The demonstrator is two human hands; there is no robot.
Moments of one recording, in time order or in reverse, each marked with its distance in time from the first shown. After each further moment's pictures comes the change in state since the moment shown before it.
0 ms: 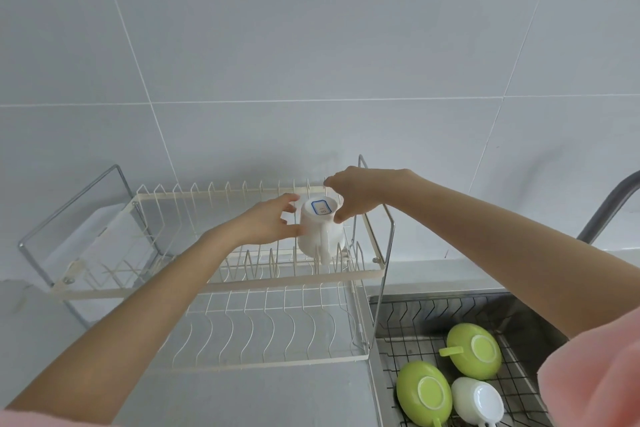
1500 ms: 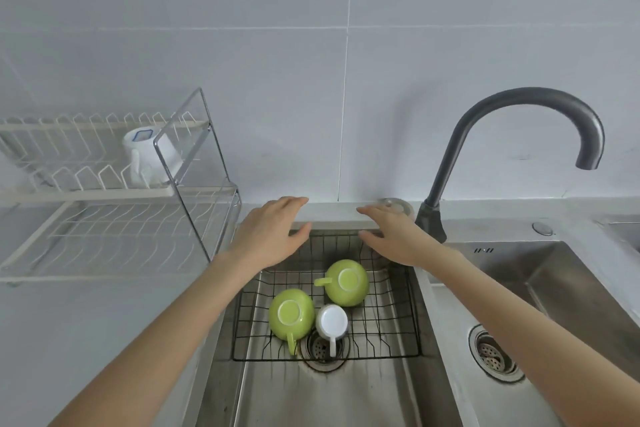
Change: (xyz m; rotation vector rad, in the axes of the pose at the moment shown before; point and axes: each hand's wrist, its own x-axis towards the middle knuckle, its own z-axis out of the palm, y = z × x) left_hand -0.005 0.206 0.251 0.358 0.260 0.111; right_hand -0.198 0.256 0.210 0.527 0.196 0.072
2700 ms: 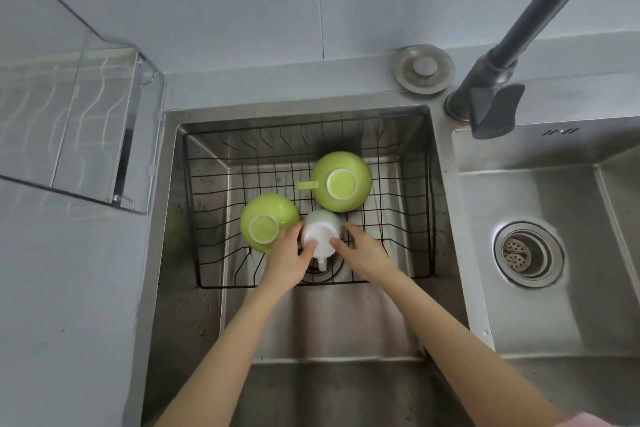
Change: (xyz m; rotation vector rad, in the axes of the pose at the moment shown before) left_hand -0.024 -0.023 0.265 -0.572 -0.443 -0.625; right_hand 0.014 0.091 0.226 0.602 -0.392 0.600
